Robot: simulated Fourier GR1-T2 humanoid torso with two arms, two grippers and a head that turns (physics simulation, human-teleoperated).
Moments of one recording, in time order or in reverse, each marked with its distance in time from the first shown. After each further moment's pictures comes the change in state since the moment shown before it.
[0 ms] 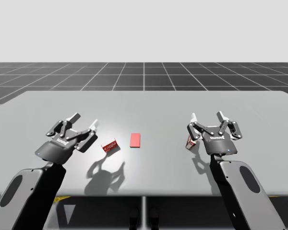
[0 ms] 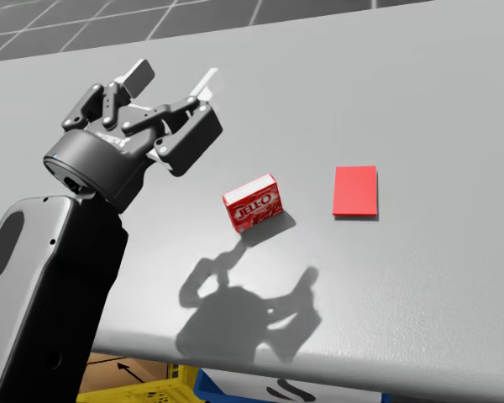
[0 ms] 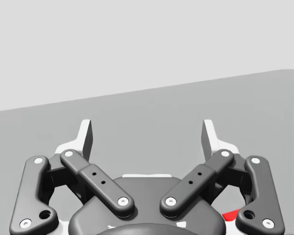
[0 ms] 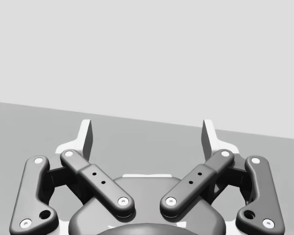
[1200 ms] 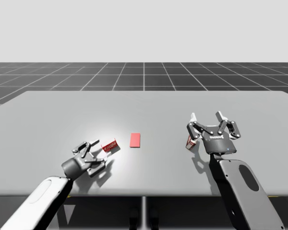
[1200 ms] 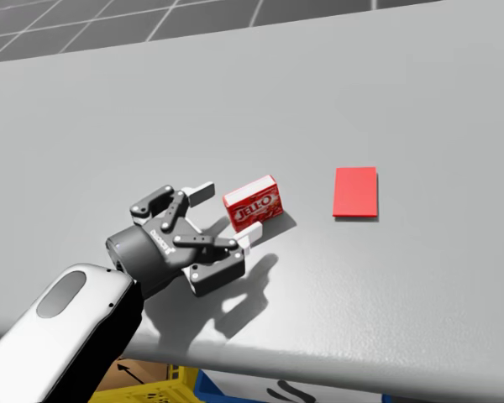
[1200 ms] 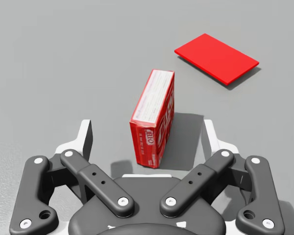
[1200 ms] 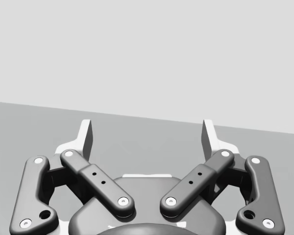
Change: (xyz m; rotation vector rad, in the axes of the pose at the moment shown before) left arm -0.108 0.012 0.031 -0.309 0.335 -0.082; right arm -0.002 0.000 -0.003 0.003 0.009 -0.023
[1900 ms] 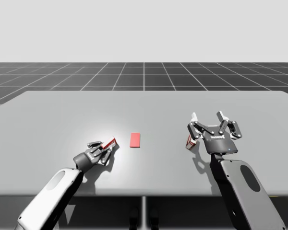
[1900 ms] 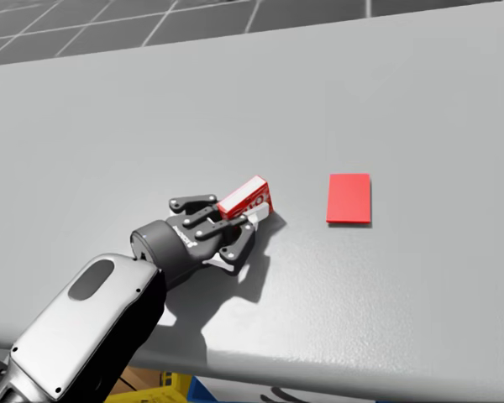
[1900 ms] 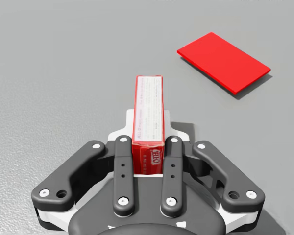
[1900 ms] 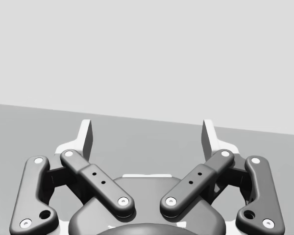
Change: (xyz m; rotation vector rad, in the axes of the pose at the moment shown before) left arm -0.003 -0.002 -0.034 0.003 0.048 0.044; right arm 0.002 -0.002 0.001 -0.001 -0.004 -0.003
